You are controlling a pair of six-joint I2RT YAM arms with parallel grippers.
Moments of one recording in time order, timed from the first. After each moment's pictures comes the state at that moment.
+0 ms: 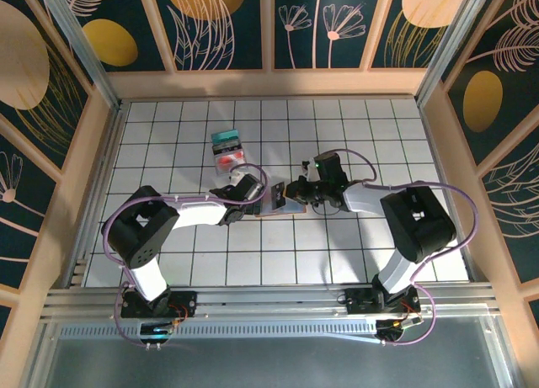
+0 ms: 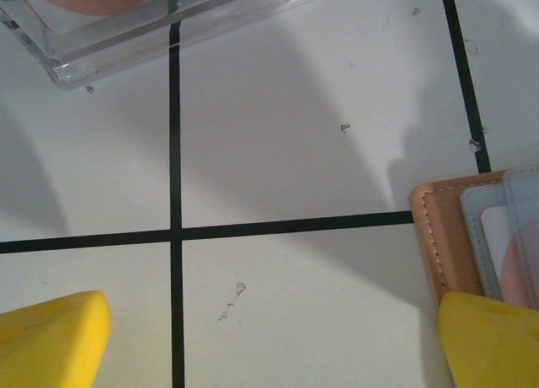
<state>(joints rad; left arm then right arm) -0.77 1.76 0.86 -0.16 -0.45 -0.59 0.49 1.66 0.75 0.13 -0.59 0.79</state>
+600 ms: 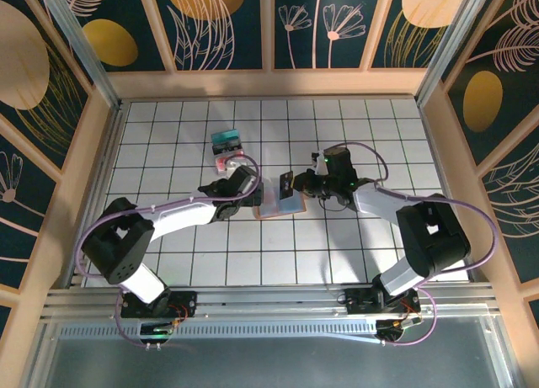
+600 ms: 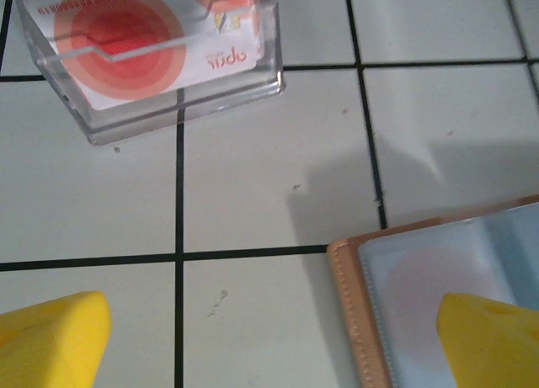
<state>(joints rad) -0.76 1.59 0.88 -0.21 -0.40 -0.62 0.45 1.54 0.75 0.08 -0.52 0.75</state>
